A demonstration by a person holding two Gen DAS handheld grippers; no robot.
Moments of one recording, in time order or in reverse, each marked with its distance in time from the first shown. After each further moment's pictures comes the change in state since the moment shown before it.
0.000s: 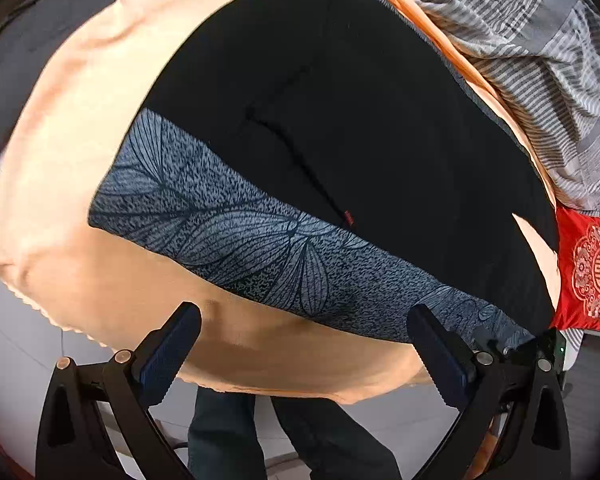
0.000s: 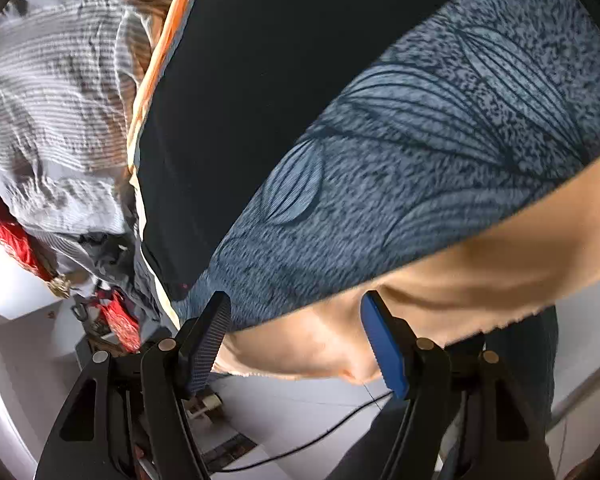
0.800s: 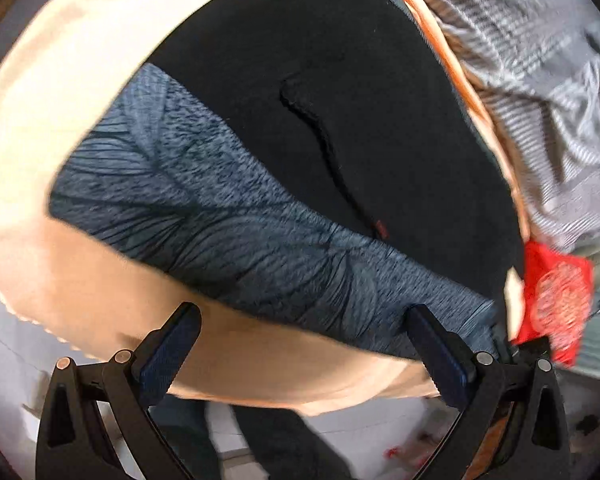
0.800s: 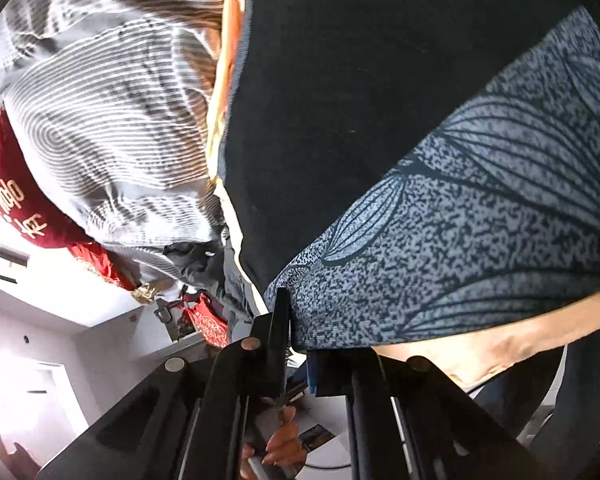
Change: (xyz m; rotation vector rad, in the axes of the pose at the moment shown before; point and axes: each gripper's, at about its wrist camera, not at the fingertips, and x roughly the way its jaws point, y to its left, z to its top) left arm 0.016 0.019 0.019 -0.154 0.016 -0.180; right arm -0.004 0.039 0.025 0.070 0.049 0.305
